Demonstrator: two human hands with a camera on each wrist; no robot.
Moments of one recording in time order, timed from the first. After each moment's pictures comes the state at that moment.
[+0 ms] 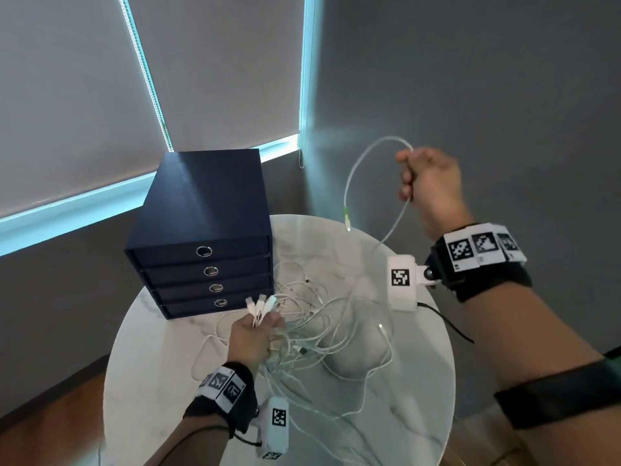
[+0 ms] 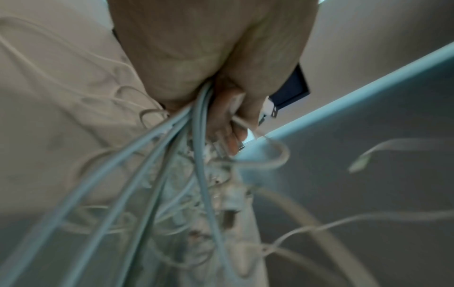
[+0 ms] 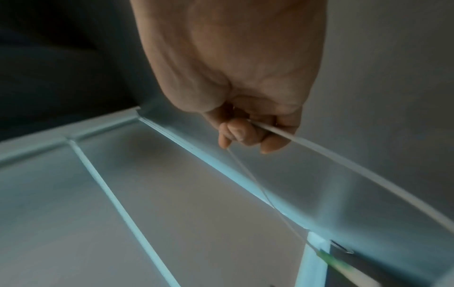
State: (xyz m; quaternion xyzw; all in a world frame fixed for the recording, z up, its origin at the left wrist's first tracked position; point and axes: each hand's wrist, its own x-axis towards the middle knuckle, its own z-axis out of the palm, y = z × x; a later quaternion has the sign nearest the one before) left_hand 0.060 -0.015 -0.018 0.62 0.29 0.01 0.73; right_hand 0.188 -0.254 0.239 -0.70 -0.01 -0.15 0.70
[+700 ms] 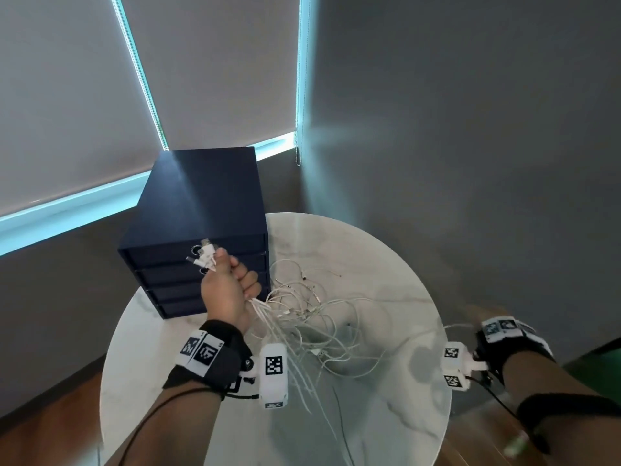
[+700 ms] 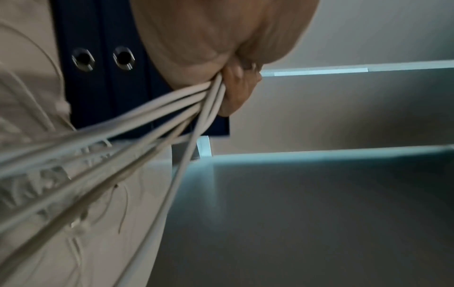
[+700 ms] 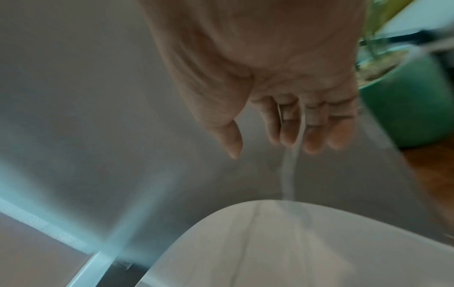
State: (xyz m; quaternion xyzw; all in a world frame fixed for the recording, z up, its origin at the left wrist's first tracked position) left_hand 0.092 -0.007 0.086 0.35 0.21 0.15 0.90; right_hand 0.127 -0.423 0.047 -0.87 0.31 0.06 0.37
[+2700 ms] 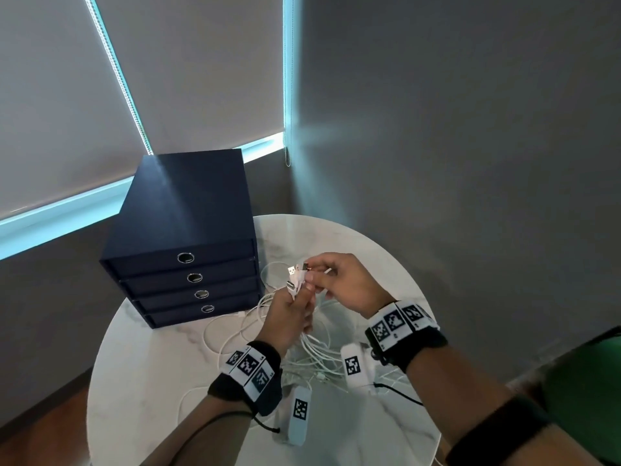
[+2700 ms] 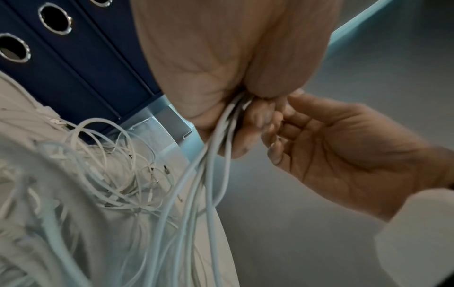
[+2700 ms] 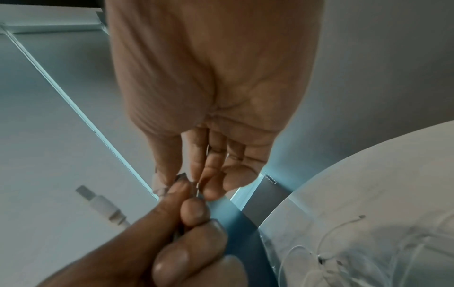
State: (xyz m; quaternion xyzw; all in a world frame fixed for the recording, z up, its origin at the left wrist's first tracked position) left_hand 0.087 -0.083 0.053 0.66 0.04 -0.05 0.75; right_hand 0.138 -0.216 0.104 -0.81 -0.13 0.12 0.56
